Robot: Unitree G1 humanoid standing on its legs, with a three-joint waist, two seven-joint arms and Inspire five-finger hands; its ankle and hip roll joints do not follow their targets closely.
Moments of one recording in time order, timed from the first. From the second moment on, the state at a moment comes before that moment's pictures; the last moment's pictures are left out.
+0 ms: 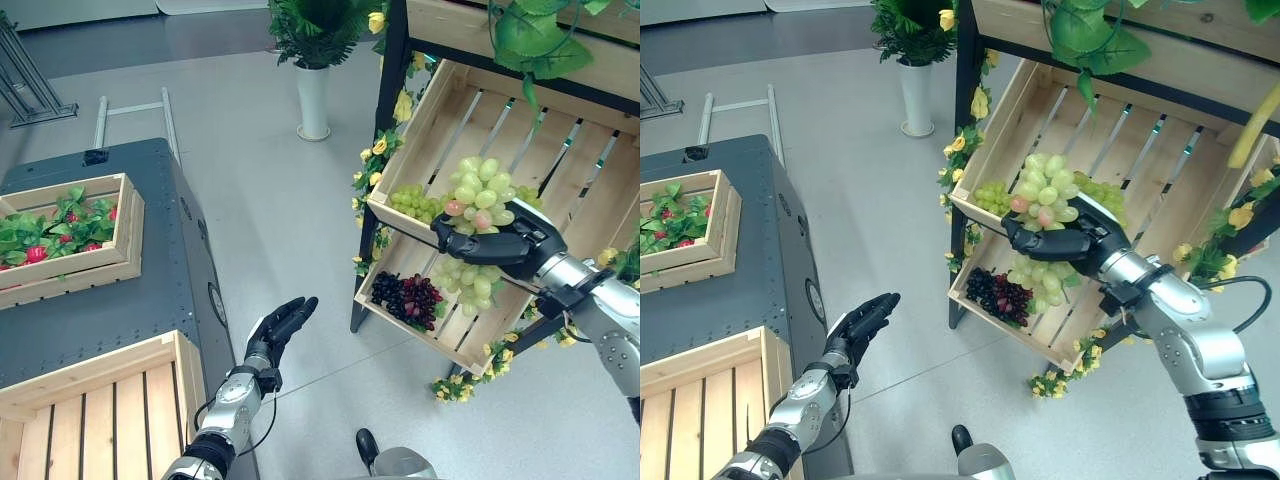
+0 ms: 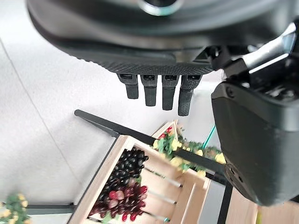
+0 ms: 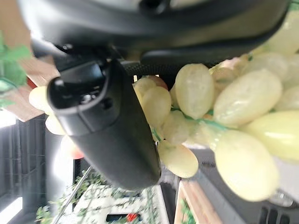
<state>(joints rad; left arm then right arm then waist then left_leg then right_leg) -0.16 0.29 -0.28 0.72 -0.50 -0.18 -0.05 -0.21 -0.90 -0.04 -0.07 0.83 0.21 0.37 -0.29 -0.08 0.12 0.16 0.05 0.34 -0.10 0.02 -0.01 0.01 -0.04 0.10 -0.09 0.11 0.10</state>
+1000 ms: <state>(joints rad) -0.12 0.31 -0.39 0.80 -0.40 -0.17 -0.13 -0.59 -1.17 0.17 0.24 0.59 0.08 0.25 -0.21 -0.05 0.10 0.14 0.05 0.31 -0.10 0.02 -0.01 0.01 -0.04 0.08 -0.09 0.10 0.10</state>
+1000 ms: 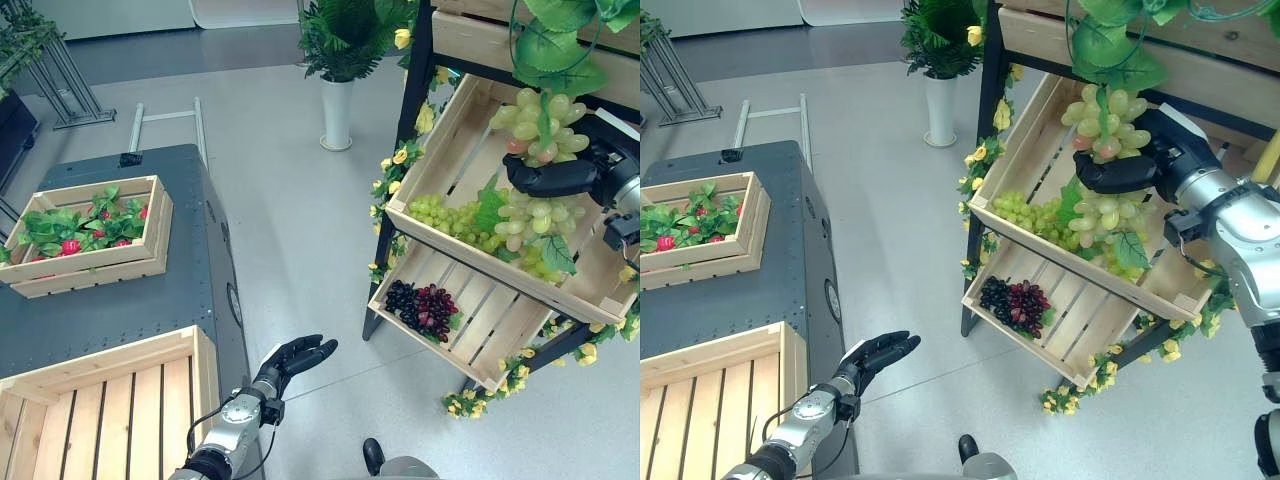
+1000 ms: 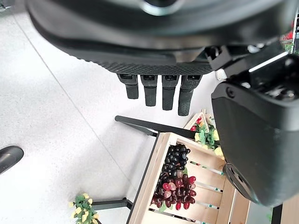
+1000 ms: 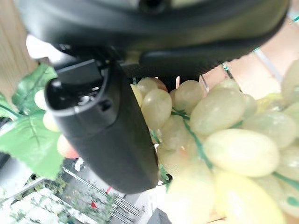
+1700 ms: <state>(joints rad) -0.12 0.34 -0.38 0.80 -0.39 -0.16 -0.14 -0.63 -1.22 0.36 0.69 0.04 -0.04 0.35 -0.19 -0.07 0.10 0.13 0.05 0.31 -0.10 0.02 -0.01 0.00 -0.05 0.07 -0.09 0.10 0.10</state>
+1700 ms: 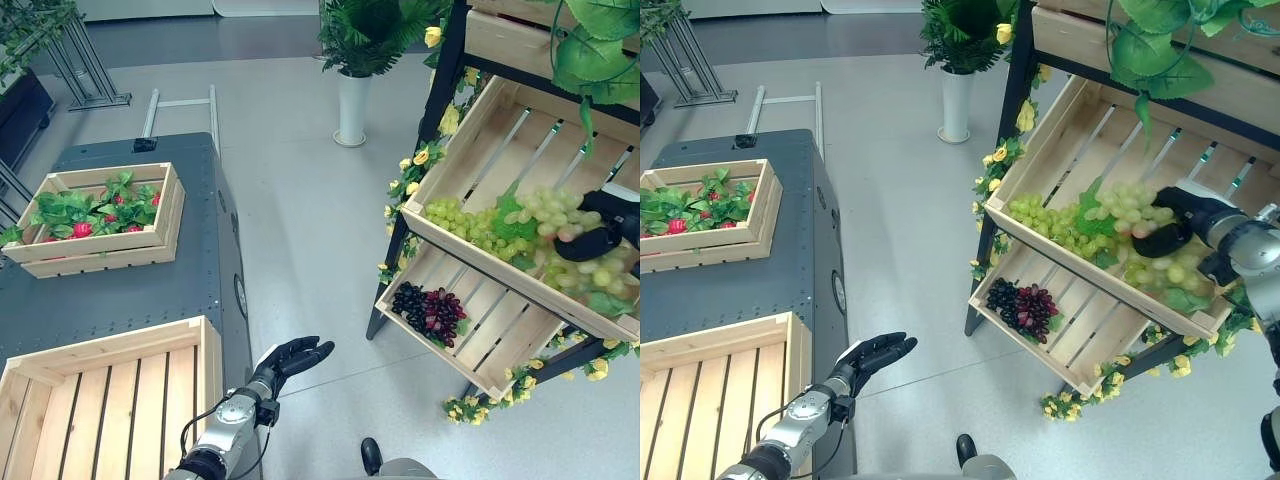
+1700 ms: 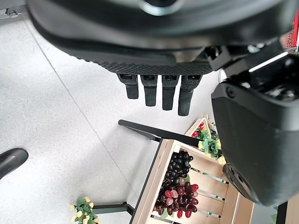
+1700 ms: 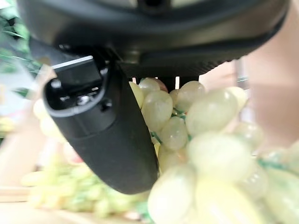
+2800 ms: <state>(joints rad) -0.12 0.35 -0.39 0.80 -0.39 -0.13 -0.15 -0.64 -1.22 0.36 0.64 -0.04 0.00 0.27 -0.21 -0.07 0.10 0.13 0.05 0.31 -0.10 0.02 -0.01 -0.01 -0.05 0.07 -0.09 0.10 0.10</state>
